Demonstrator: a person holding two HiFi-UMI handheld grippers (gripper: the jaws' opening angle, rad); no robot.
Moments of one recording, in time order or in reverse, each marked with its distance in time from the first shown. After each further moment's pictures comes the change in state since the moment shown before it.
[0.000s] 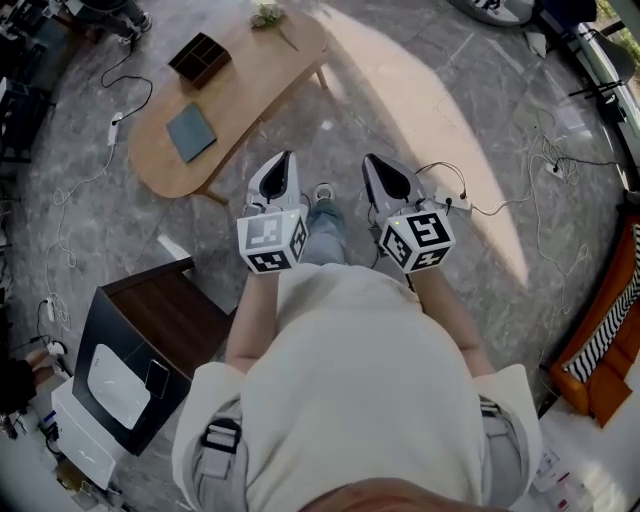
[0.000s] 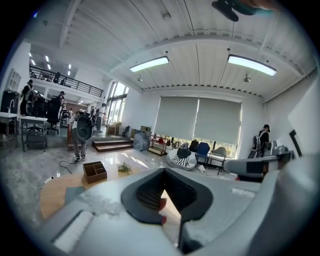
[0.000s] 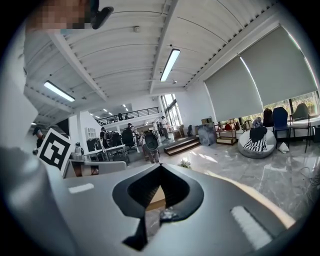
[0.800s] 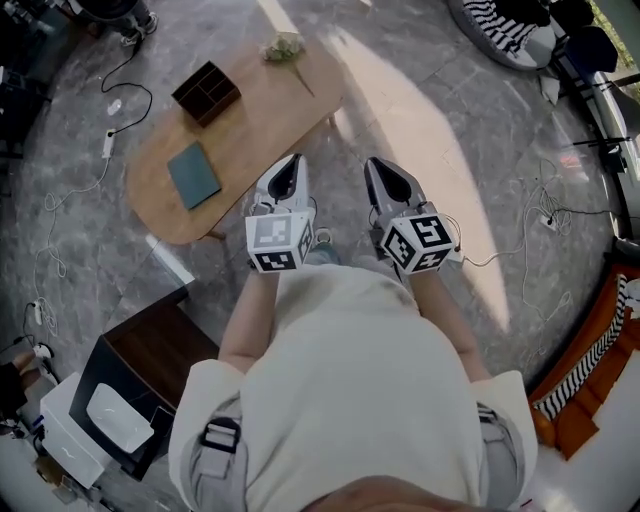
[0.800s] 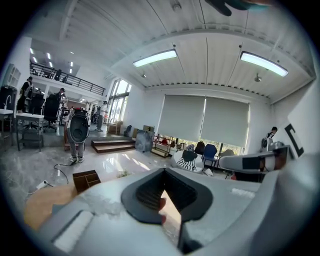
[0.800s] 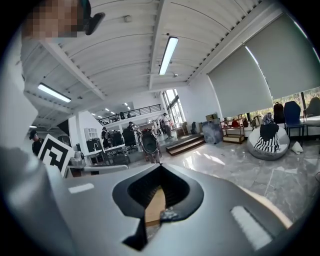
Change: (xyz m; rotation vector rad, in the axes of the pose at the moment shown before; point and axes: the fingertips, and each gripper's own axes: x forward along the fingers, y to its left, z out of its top) left arm 0.180 0.096 0.080 -0.004 -0.021 0.014; right arm 0.206 -0.075 0.064 0.017 0.033 0.051
